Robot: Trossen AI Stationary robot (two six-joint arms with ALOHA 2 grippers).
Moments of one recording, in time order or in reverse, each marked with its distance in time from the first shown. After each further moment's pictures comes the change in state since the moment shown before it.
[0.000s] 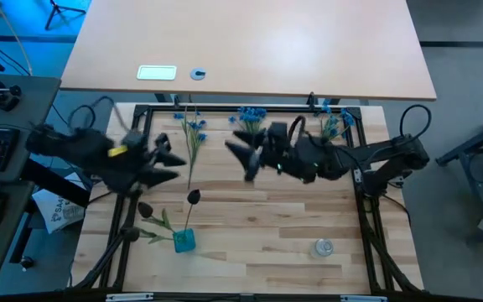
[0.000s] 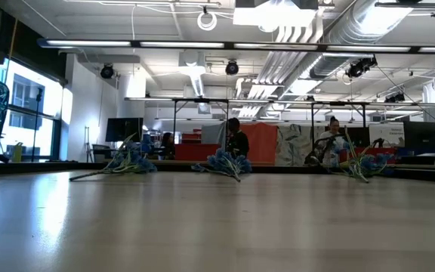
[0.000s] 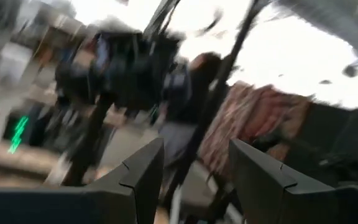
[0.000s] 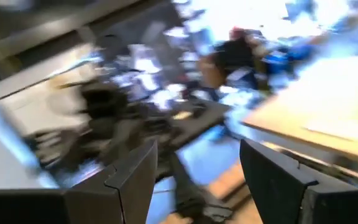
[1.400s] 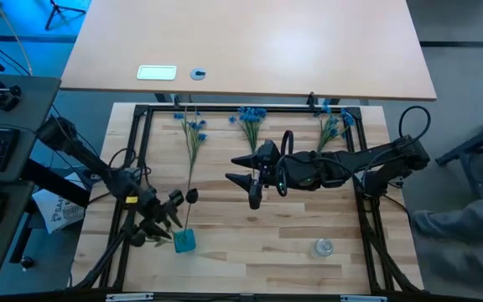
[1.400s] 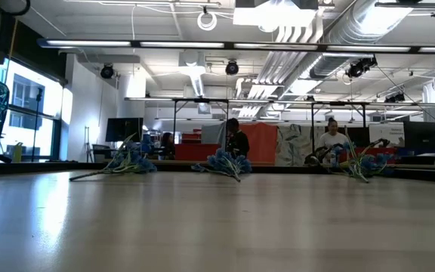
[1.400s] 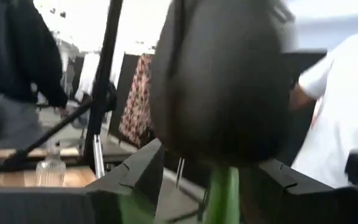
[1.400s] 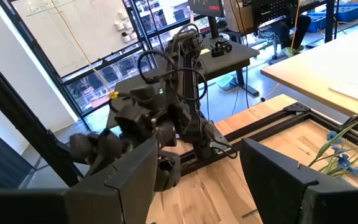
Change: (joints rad) left arm -0.296 0.144 -0.712 0.941 0.189 0.163; right arm 0.071 0.000 -0.001 -0.234 -0.157 -0.047
